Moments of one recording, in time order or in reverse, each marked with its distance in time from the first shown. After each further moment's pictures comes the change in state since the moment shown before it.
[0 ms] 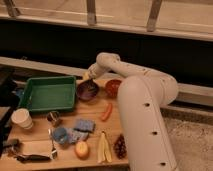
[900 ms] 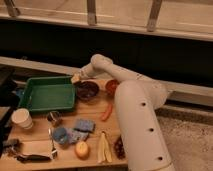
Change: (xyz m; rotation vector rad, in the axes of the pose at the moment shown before) arm 0.003 0.058 0.027 -0.196 -0.005 -0.004
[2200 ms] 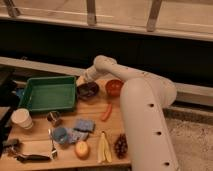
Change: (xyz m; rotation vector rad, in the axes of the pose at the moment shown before) arm 0.020 -0.021 -0.025 0.087 0.046 0.023
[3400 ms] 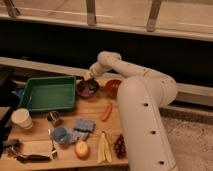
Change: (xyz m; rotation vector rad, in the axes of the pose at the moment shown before) arm -0.024 -0.046 -0.015 0.111 -0.022 -0.005
